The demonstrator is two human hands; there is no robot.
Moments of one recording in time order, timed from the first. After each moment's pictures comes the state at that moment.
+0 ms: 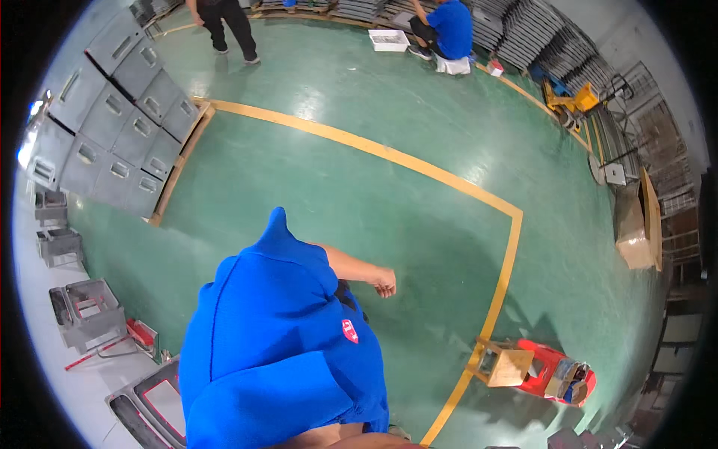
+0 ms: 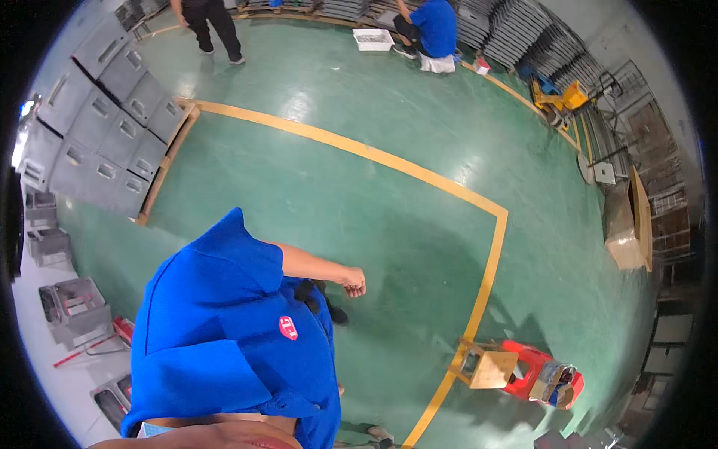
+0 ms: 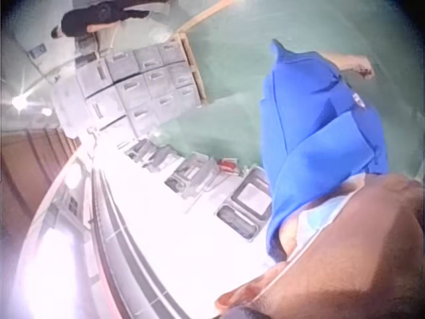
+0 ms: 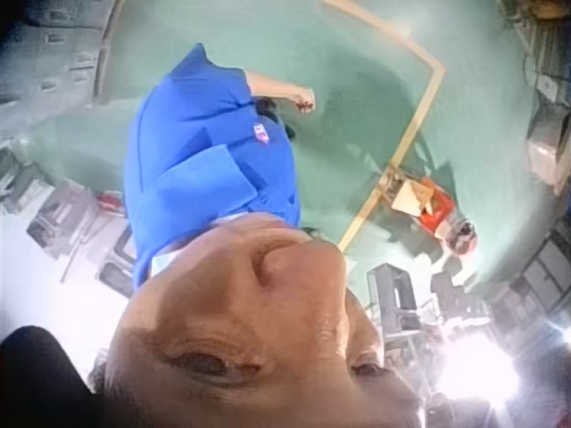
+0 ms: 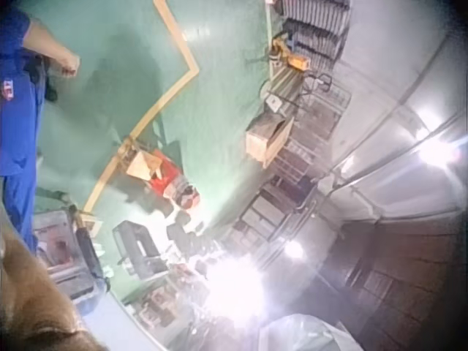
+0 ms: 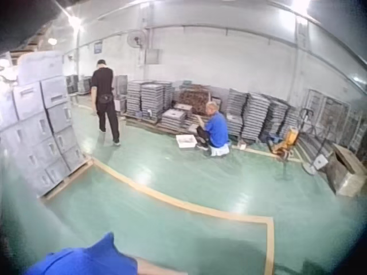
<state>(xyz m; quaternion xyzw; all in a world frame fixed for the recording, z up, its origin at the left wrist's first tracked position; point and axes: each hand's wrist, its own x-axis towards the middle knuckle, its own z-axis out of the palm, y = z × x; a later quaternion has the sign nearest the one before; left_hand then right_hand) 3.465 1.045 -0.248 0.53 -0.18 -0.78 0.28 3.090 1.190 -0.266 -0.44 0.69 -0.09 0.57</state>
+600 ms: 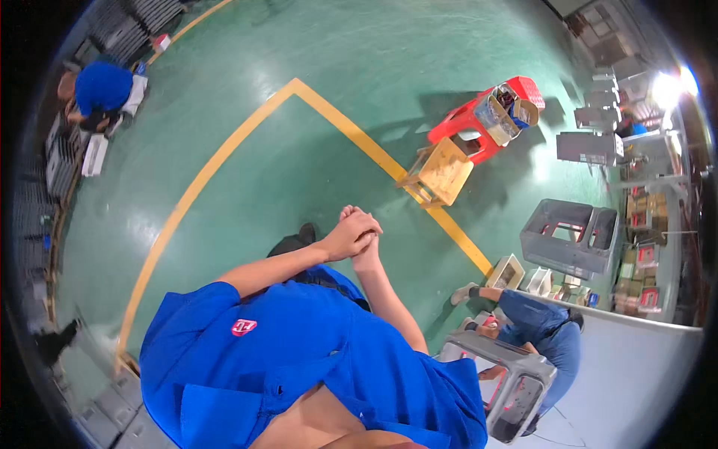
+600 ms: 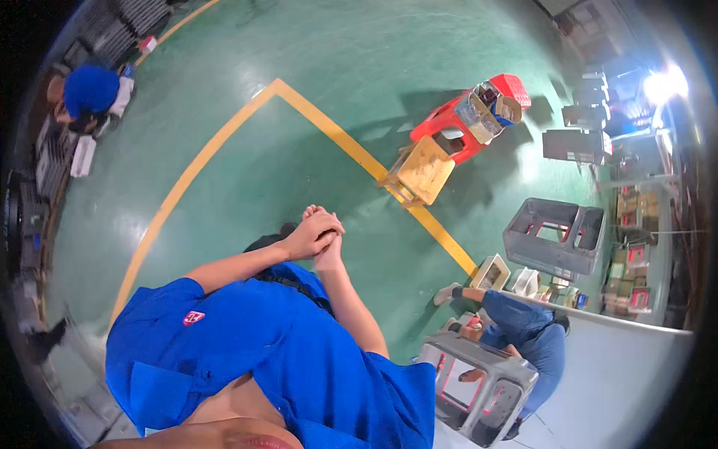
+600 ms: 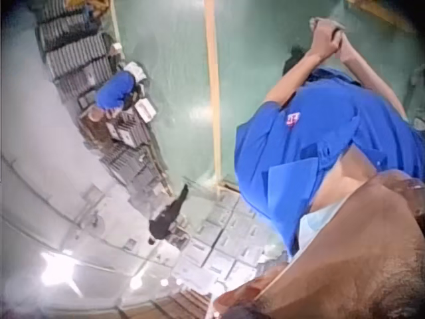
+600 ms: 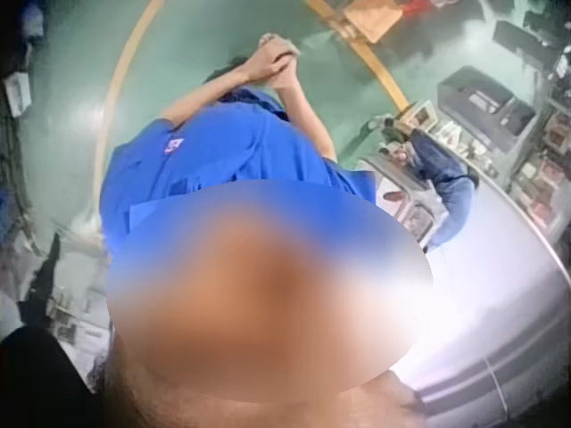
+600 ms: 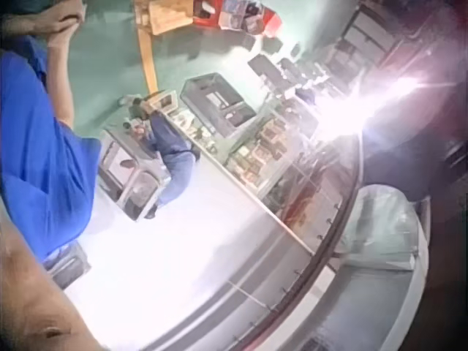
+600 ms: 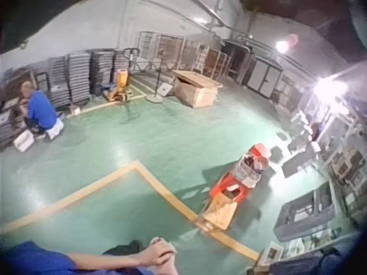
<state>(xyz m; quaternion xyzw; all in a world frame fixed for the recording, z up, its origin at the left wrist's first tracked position) 3.183 0.734 -0.087 0.27 -0.78 -0.46 0.33 3.100 0.780 -0.173 0.00 0.32 -0.68 0.66</state>
